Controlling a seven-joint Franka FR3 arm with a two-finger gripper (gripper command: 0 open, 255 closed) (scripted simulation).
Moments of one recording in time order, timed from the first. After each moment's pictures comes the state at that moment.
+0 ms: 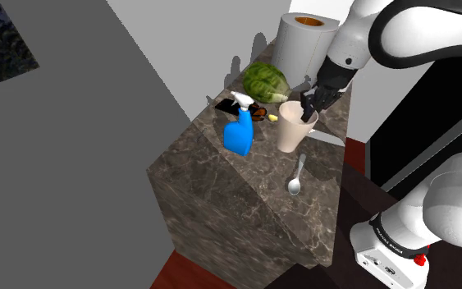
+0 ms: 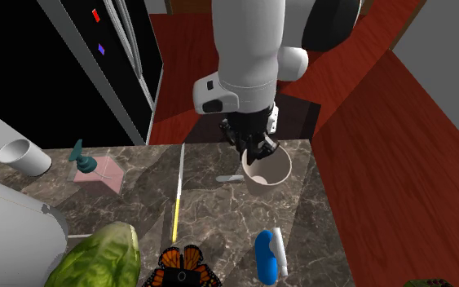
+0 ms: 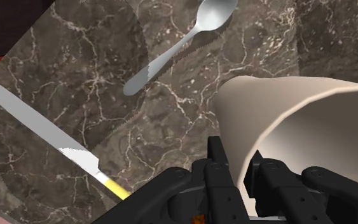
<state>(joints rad) 0.07 -0.69 0.07 -2.59 0.15 1.98 0.31</state>
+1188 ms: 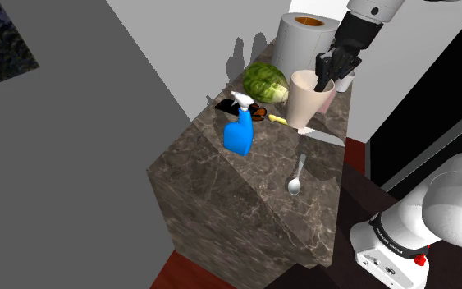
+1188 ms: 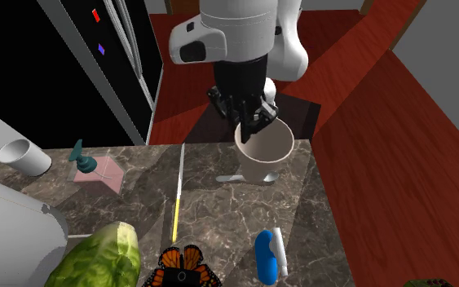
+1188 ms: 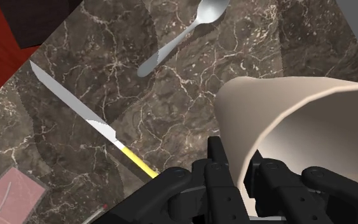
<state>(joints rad) 0.05 -0.68 0.03 -2.36 0.12 1.76 0.30</state>
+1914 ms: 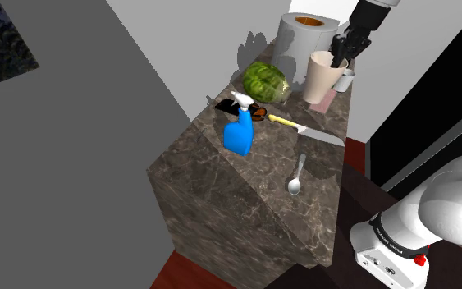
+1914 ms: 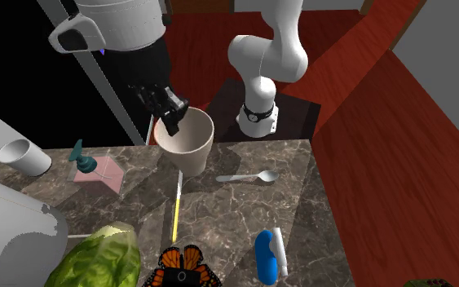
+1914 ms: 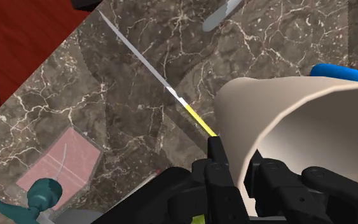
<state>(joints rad) -0.02 -0.51 -0.18 -2.21 0.03 1.76 0.05</state>
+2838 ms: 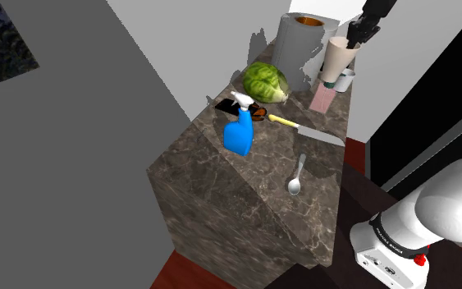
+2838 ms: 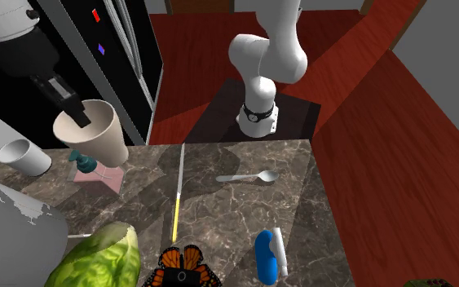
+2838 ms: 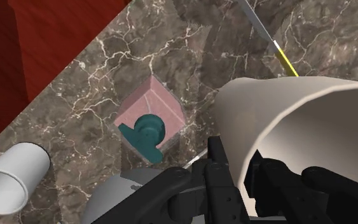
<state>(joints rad) -0.10 -0.14 -0.43 -1.85 0.07 1.74 -0.30</state>
